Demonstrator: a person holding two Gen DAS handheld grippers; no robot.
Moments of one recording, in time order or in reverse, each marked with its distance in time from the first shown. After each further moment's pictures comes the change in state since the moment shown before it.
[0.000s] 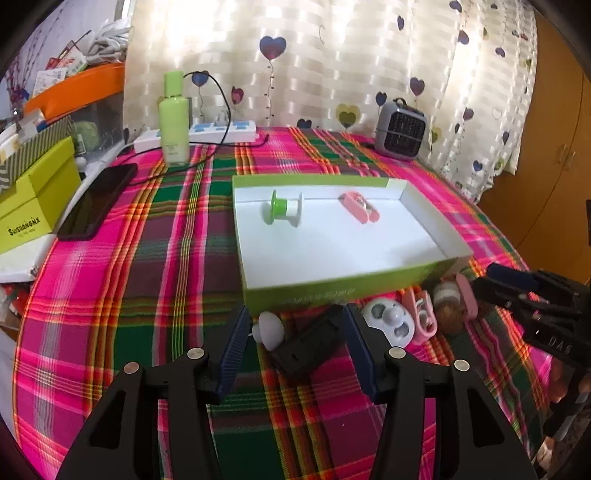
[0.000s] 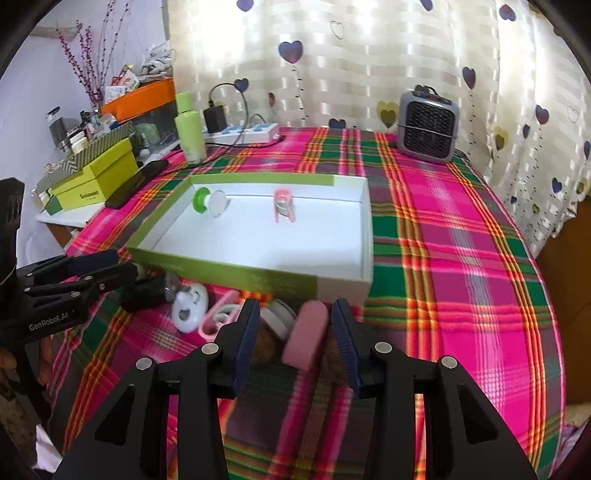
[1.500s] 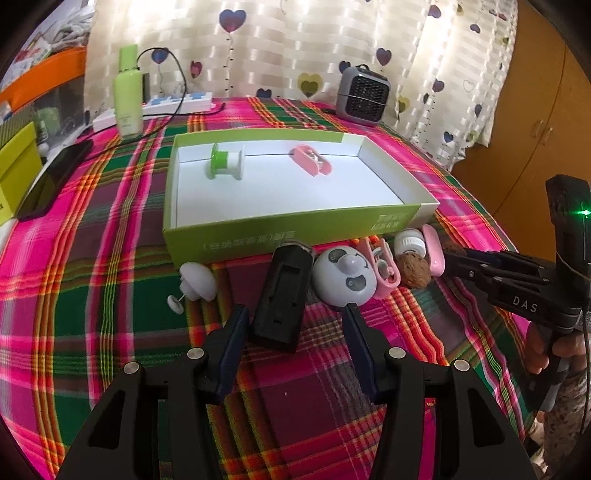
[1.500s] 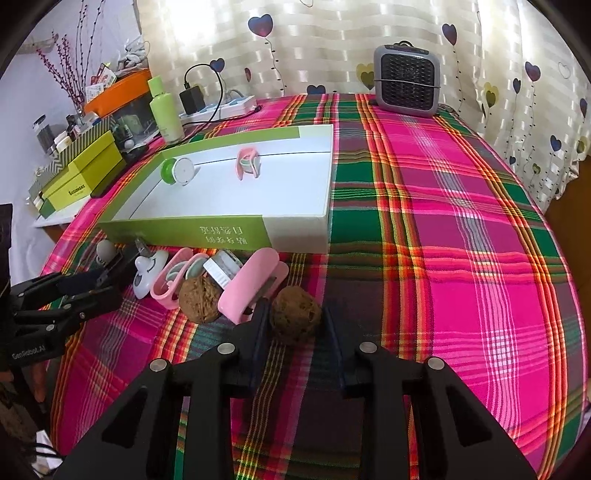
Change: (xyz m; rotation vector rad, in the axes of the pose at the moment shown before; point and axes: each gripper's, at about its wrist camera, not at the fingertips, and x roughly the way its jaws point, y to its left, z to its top) left arm 0.014 -0.028 -0.026 0.046 0.083 -0.118; right arm 0.019 -0.036 -0.025 0.070 0.078 0.033
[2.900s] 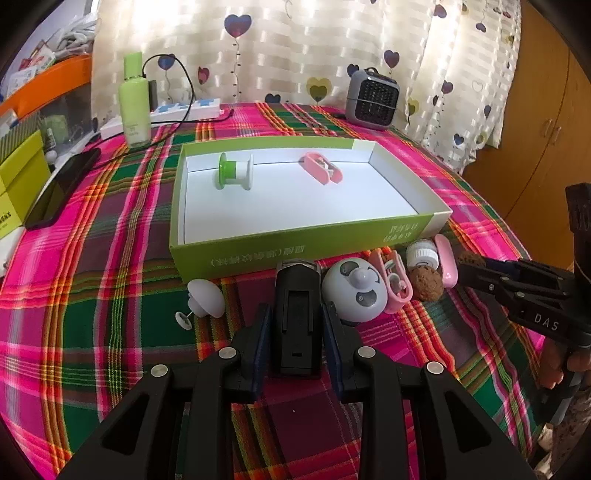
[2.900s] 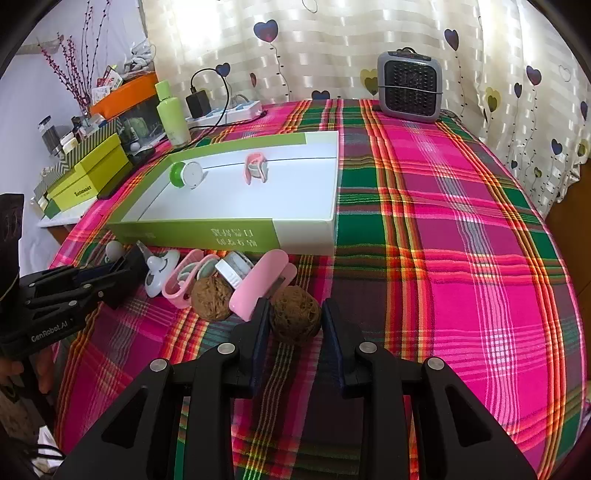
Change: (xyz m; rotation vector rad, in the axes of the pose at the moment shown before) left arm 0.003 -0.001 0.007 -0.002 -0.017 0.053; right arm -0.008 0.004 -0.001 -0.007 -0.021 0.013
